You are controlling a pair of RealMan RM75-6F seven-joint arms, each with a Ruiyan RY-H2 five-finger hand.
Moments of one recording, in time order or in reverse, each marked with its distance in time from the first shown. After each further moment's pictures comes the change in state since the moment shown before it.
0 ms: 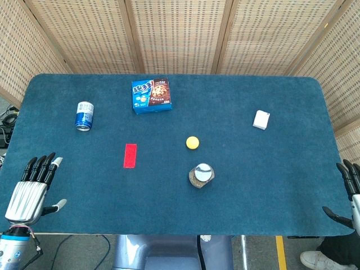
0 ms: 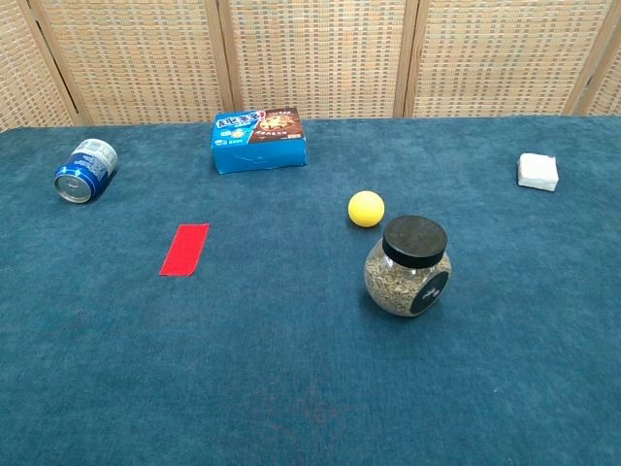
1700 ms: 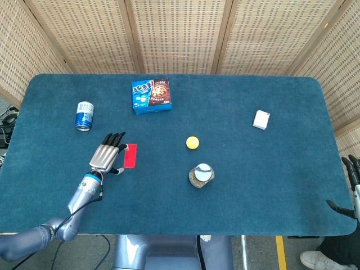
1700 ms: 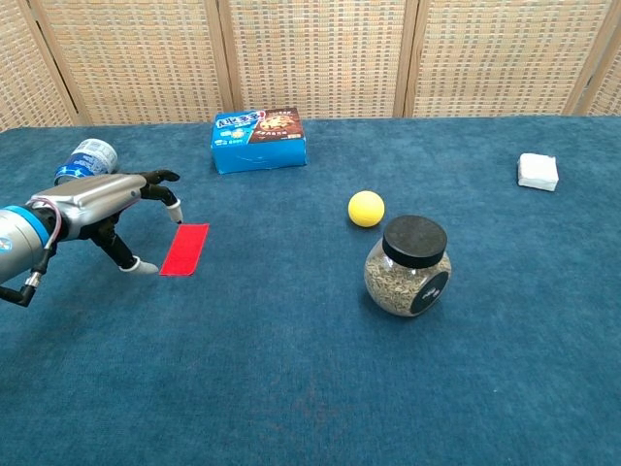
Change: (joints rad) left arm -0.521 -0.573 -0.182 0.751 -0.338 -0.560 -0.171; right arm 0.048 -0.018 0.036 0.037 0.139 -0.124 0.000
